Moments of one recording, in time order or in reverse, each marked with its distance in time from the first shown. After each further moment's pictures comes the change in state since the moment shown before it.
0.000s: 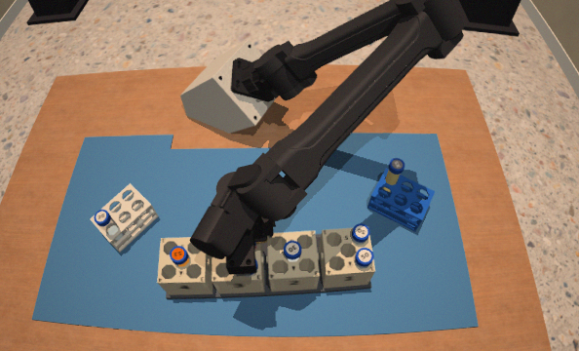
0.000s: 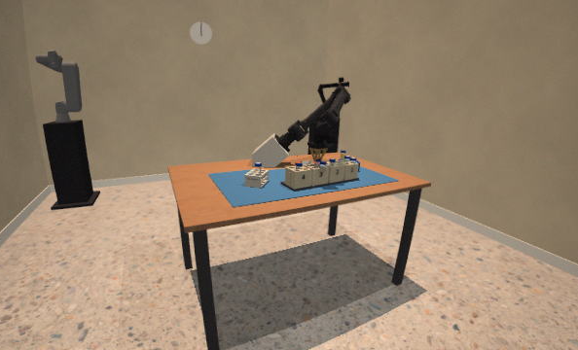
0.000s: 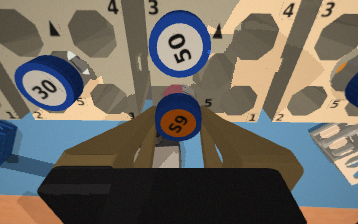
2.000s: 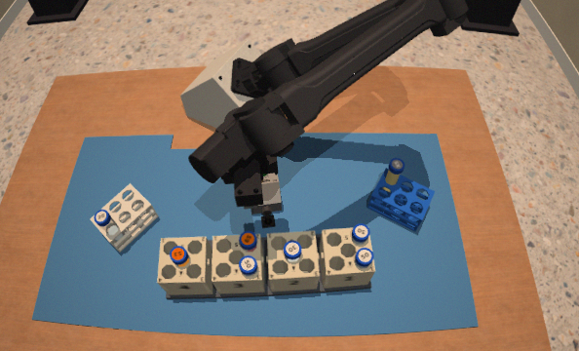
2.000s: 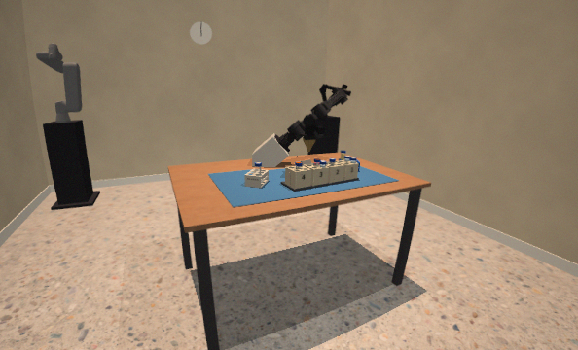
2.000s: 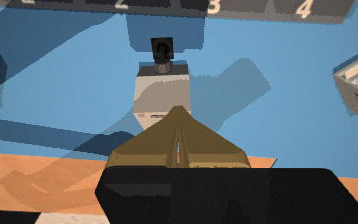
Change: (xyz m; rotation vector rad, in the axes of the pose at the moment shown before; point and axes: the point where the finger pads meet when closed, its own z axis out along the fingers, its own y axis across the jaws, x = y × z) arm 0.104 0.014 -0.030 0.000 -0.002 -0.033
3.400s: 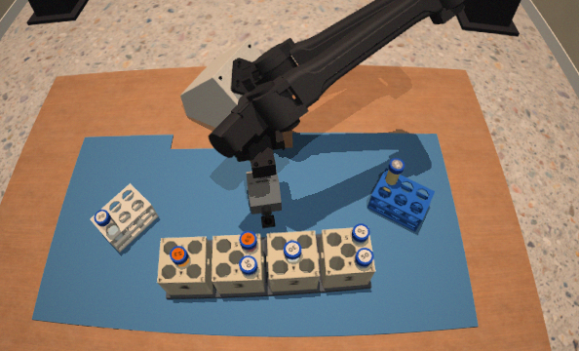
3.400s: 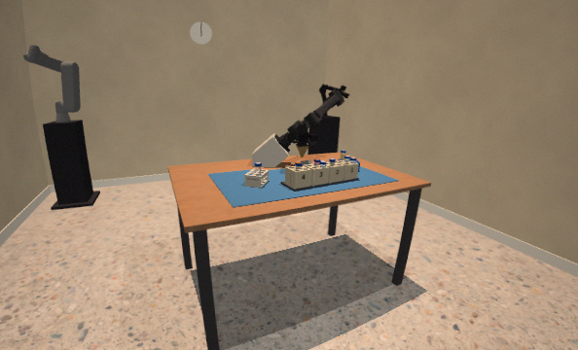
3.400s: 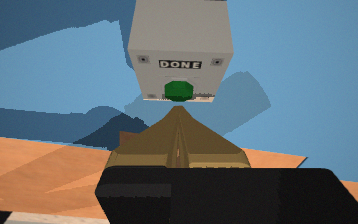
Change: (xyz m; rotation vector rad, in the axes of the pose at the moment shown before) arm 0.087 0.018 0.053 -0.001 0.003 -0.082
